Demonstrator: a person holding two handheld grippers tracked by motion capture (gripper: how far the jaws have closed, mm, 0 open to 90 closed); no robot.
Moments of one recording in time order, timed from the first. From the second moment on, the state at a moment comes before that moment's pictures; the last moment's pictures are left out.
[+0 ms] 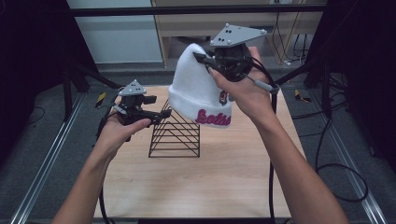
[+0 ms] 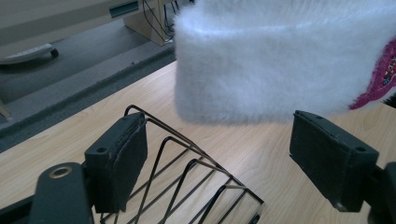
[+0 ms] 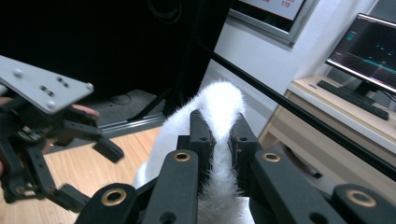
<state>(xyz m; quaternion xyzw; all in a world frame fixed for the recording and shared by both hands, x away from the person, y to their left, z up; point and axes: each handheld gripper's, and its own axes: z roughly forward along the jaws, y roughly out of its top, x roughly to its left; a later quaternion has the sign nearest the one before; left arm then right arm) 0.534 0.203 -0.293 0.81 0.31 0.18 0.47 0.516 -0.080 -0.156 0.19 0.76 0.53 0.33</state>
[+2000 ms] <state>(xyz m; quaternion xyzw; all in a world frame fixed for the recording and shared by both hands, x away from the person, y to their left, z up) 0.509 0.216 -0.285 0.80 0.30 0.24 0.47 0.526 -0.065 -0.173 0.18 0.76 0.56 0.29</state>
